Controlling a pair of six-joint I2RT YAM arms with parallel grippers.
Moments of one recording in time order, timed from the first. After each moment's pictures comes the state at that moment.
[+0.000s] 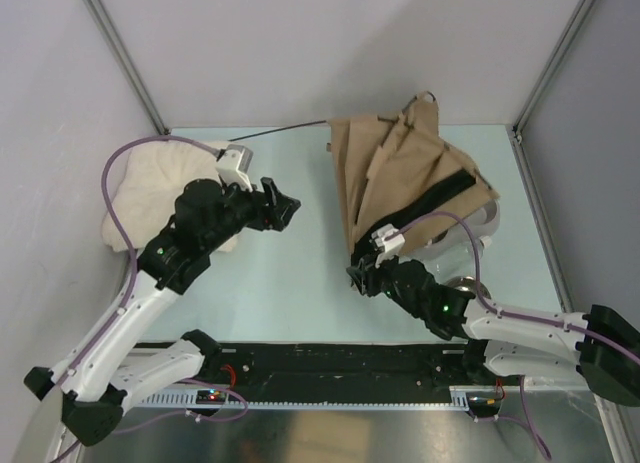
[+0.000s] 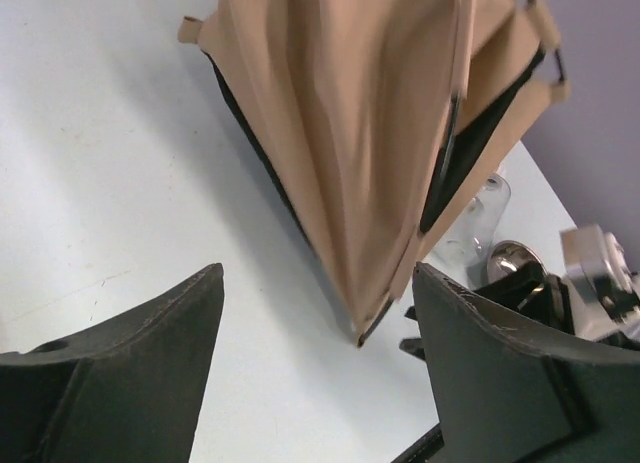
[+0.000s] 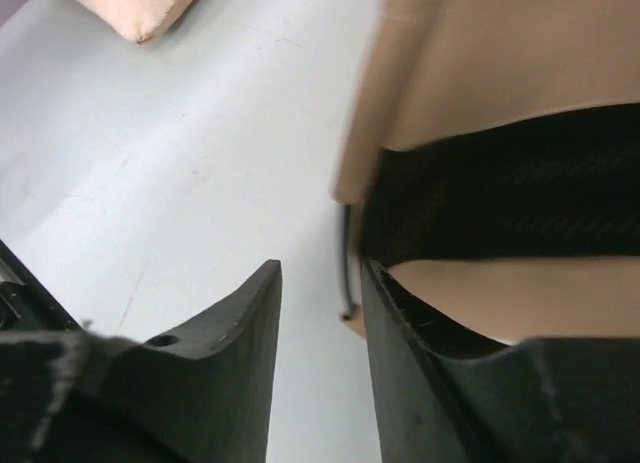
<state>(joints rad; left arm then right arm) -0.58 0.89 1.05 -0.41 0.03 -0.38 1.06 1.04 0.45 0.30 0.32 0.34</state>
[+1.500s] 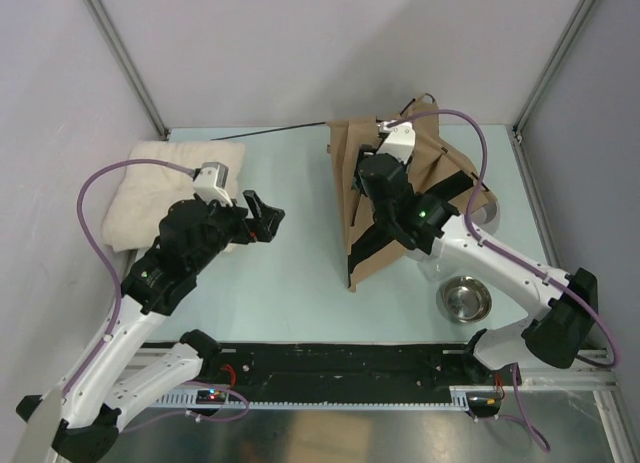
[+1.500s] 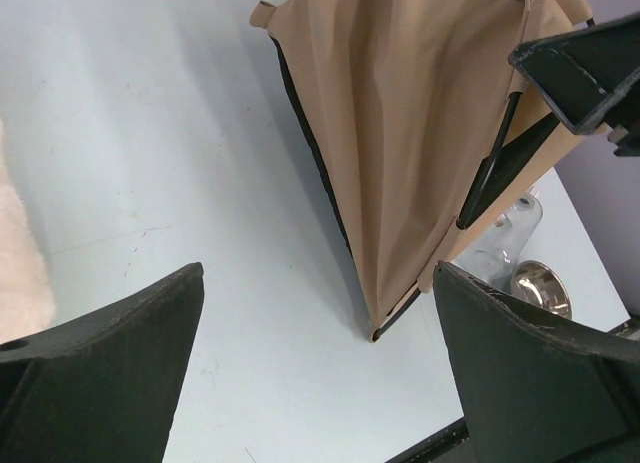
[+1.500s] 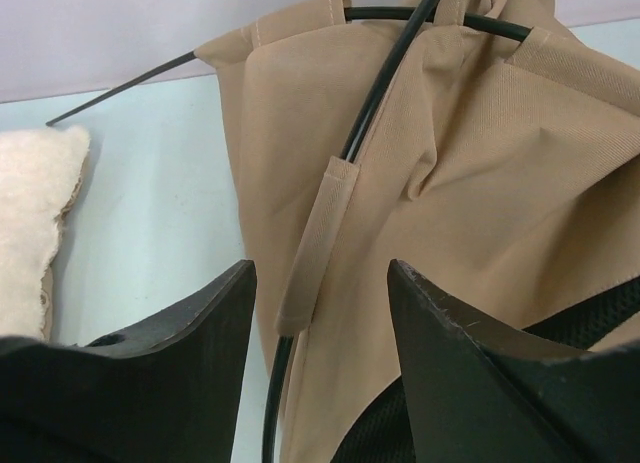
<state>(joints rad) -0.55 0.76 0.97 -0.48 -0.09 -0.46 0.87 1.40 1.34 -0.30 0.80 0.45</state>
